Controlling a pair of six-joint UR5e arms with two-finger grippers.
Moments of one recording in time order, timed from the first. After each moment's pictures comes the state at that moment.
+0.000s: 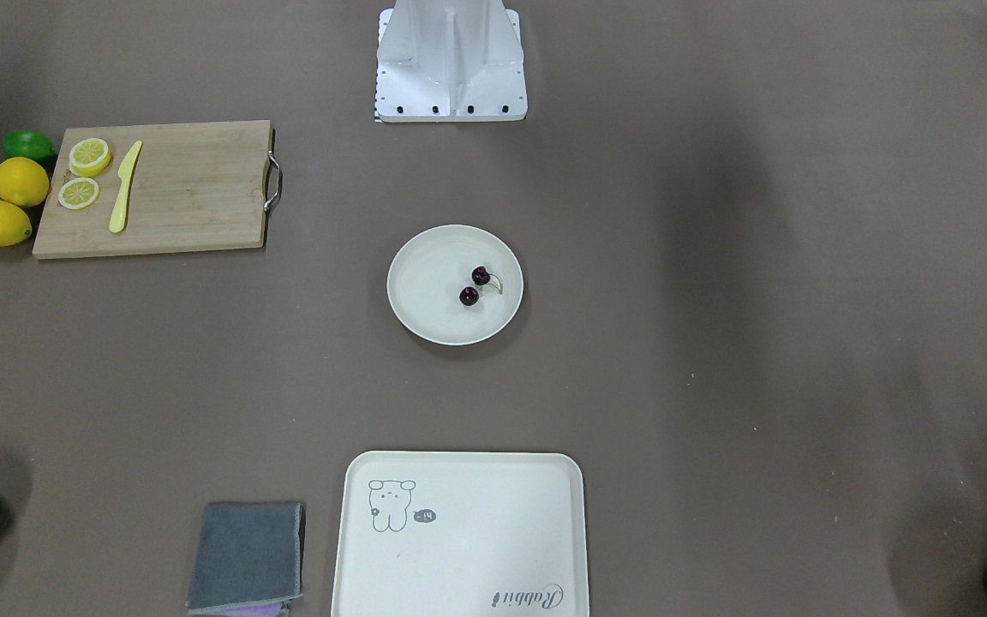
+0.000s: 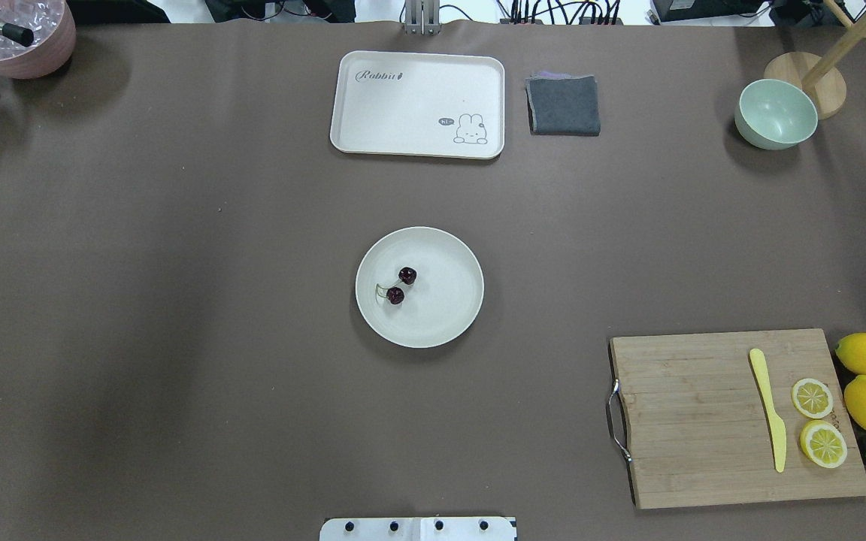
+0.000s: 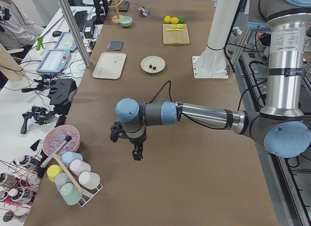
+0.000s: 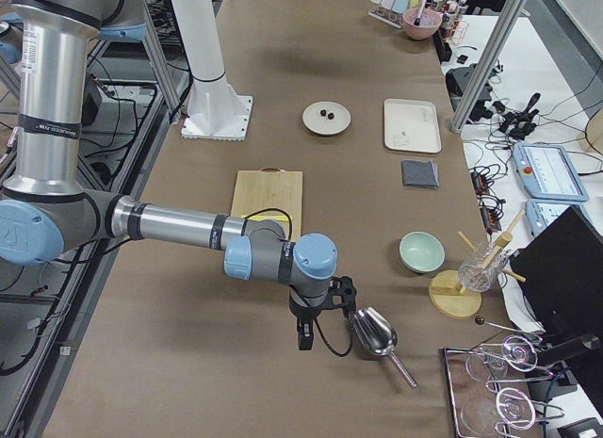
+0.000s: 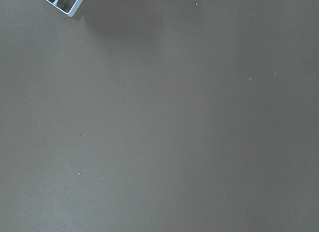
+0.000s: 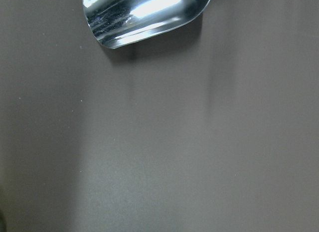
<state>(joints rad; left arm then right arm) -1.55 -1.54 -1.74 -1.33 -2.36 0.14 1.57 -1.74 1.63 -1.54 2.23 -0.14</state>
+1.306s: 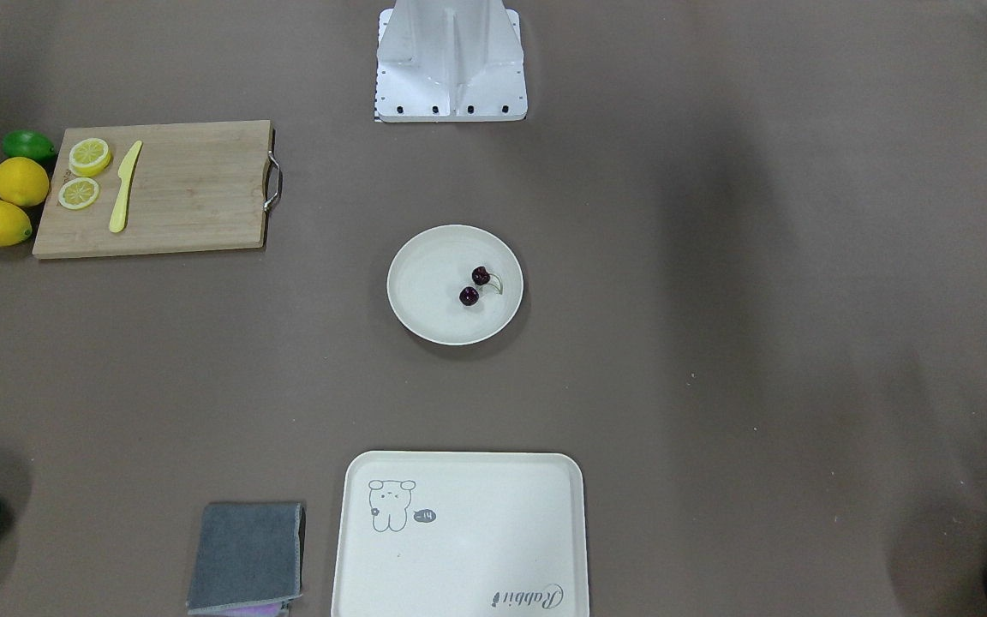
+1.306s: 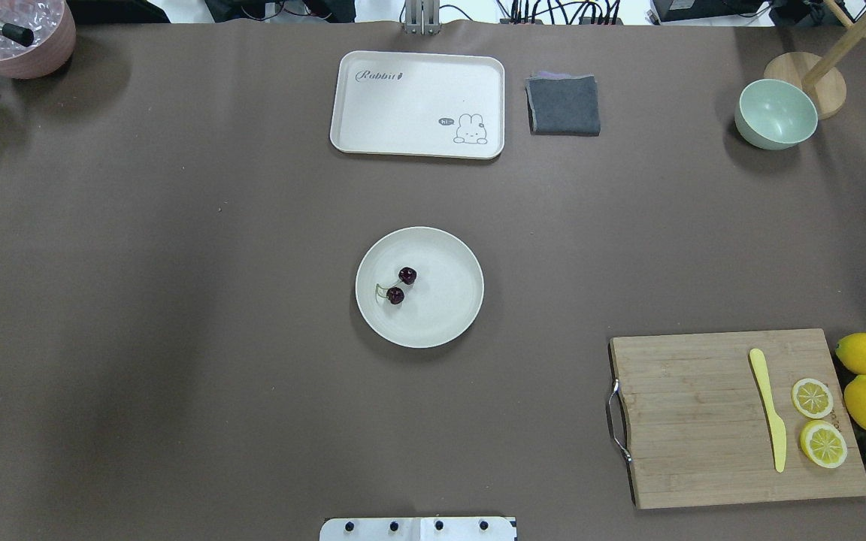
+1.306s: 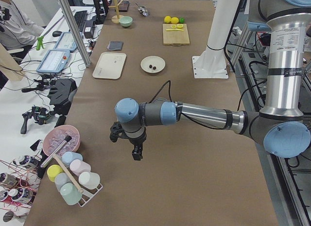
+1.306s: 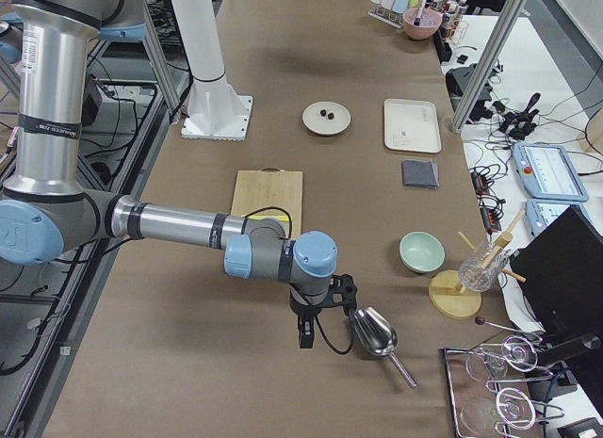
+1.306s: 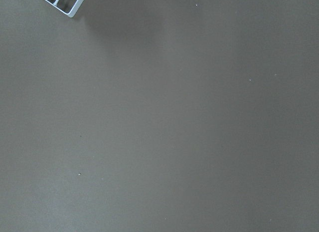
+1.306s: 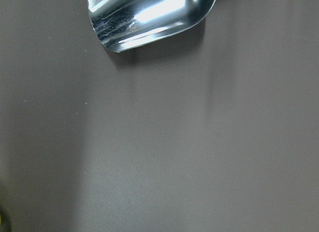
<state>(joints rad) -1.55 -1.55 -1.74 -1.33 -2.36 0.14 1.57 -1.74 1.64 -1.54 2.23 -0.14</state>
